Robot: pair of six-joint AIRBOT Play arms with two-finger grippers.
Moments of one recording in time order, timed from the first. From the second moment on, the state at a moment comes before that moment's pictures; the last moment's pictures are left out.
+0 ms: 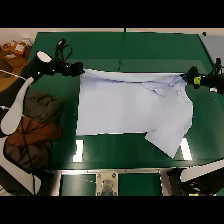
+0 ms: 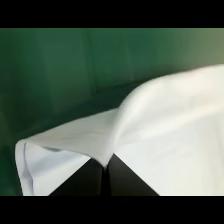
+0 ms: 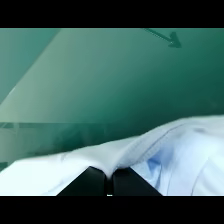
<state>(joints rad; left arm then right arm) -0.08 -1.83 1.64 0.81 -0.86 -1.25 -0.52 -1.79 1.45 -0.50 0.92 1.13</state>
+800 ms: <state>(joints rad) -0.08 -1.84 1.57 1.00 -1.24 -1.34 -0.68 -1.90 1.63 -0.92 1.40 1.13</state>
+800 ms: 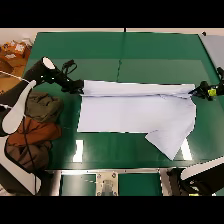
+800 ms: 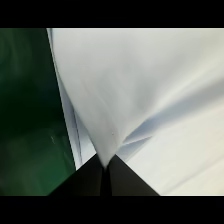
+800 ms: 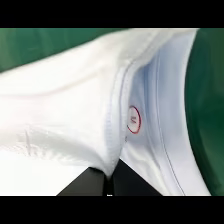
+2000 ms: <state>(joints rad) -0.06 -1.48 1.33 1.10 -1.42 -1.47 -0.83 -1.46 1.31 -1.21 1.57 1.50</state>
